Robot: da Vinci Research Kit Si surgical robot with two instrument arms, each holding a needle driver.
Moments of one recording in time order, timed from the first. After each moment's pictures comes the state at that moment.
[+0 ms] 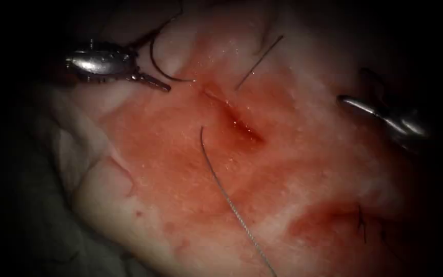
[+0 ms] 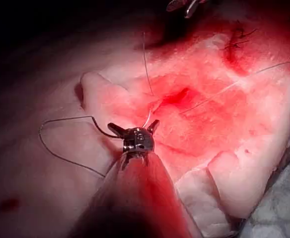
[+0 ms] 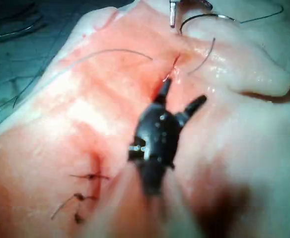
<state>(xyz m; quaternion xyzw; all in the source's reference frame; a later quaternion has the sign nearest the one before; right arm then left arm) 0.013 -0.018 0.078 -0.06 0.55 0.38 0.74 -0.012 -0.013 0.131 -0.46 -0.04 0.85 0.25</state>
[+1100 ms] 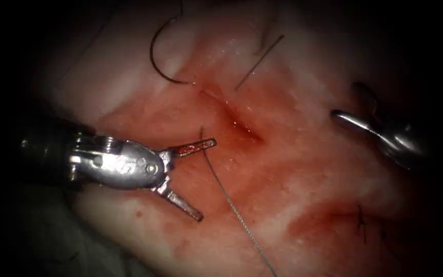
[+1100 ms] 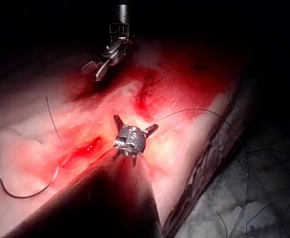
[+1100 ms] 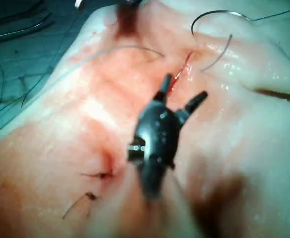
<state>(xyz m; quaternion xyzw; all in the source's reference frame) 0.013 -0.020 0.079 -0.01 0.56 0.36 0.75 -0.022 -0.029 0.114 -0.52 -0.11 0.85 -0.05</state>
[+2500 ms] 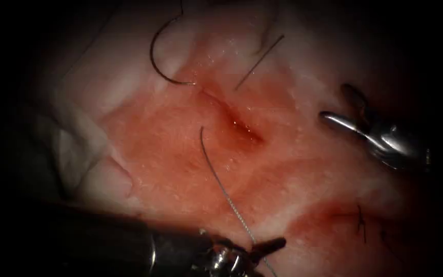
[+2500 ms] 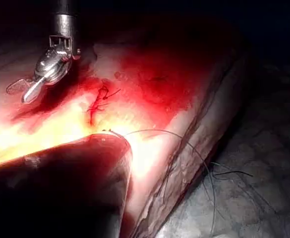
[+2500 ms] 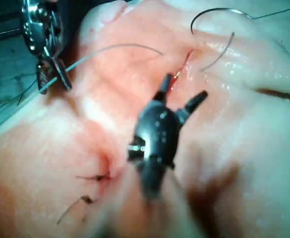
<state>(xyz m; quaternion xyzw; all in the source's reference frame) 0.015 -0.020 0.081 0.00 0.56 0.35 0.75 -0.034 -0.038 0.119 -0.36 0.02 0.91 -0.19</state>
